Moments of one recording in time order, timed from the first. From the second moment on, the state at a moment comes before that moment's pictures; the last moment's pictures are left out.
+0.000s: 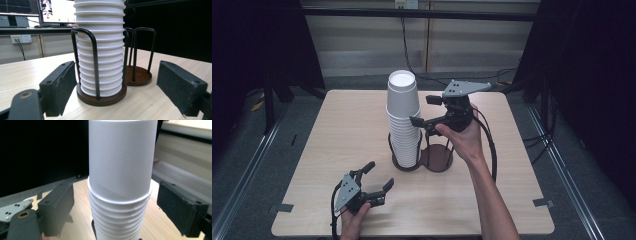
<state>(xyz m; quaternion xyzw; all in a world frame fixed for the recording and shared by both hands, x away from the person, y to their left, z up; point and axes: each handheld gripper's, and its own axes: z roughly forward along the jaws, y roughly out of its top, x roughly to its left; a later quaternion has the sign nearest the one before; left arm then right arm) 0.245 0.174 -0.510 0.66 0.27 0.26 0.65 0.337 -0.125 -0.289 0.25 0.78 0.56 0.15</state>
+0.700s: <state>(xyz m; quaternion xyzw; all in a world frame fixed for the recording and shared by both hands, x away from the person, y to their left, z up) 0.245 0.175 -0.510 0.66 0.27 0.26 0.65 0.365 -0.106 -0.253 0.22 0.81 0.53 0.13</state>
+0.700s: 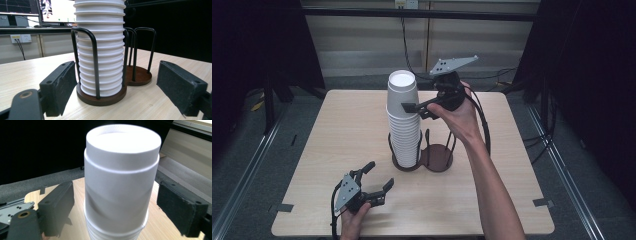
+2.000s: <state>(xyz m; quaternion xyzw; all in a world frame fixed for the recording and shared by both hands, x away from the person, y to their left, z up) 0.245 0.174 -0.510 0.66 0.27 0.26 0.65 0.387 -0.075 -0.240 0.22 0.83 0.49 0.13</state>
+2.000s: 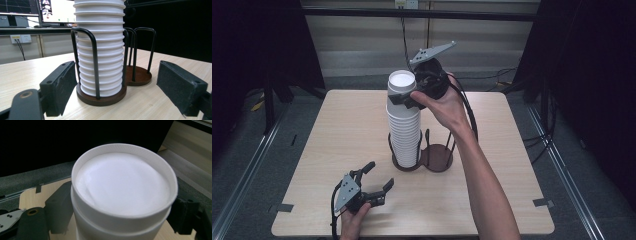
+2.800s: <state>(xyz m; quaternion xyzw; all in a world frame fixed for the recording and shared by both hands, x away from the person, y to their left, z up) 0.245 0.174 -0.510 0.66 0.27 0.26 0.65 0.380 -0.083 -0.225 0.21 0.80 0.54 0.14</state>
